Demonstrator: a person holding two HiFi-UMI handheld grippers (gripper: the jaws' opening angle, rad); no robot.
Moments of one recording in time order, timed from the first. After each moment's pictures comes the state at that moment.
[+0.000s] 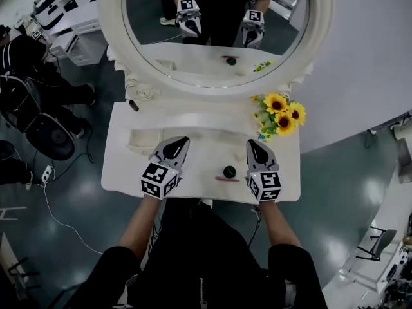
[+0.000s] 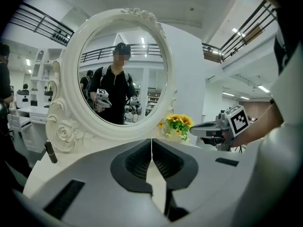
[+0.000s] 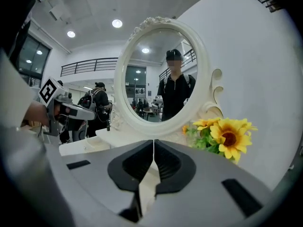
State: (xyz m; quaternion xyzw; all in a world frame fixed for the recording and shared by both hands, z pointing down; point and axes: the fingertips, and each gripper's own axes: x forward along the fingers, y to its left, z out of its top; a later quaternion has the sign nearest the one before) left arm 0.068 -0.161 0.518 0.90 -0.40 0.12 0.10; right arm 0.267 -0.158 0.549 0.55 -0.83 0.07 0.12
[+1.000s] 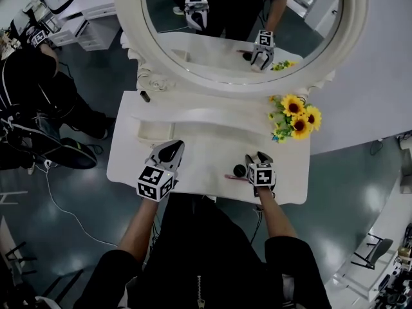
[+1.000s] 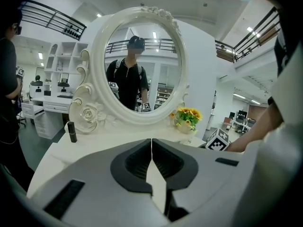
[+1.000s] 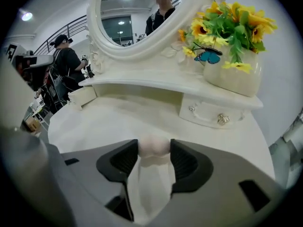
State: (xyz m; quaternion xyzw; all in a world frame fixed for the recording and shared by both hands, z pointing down) left arm 0.006 -0.148 0.557 0.87 -0.44 0.13 0.15; right arm 0.286 -0.148 0.761 0.52 -0.73 0.28 0.33
